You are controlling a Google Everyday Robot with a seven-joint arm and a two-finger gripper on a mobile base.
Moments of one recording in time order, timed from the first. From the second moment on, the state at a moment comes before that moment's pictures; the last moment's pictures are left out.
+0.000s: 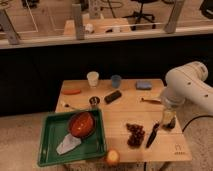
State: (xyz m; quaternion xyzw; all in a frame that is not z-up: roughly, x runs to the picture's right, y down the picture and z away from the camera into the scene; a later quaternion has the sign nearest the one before) arm 0.286 0.106 0.684 -0.28 0.02 0.02 0.96
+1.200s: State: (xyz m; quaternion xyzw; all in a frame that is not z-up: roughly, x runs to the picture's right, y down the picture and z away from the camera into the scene) arm 0.278 -0.045 0.808 -0.15 0.03 -0.03 0.99
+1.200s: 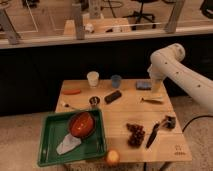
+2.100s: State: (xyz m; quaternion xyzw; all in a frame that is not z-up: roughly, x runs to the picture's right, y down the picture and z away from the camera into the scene) arm 0.290 -0.051 0.816 -0.14 0.07 -0.03 0.99
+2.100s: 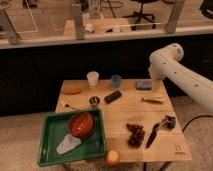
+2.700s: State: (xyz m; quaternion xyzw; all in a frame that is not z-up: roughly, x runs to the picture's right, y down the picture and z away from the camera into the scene) arm 0.317 -0.086 0.876 -0.08 0.10 0.00 0.99
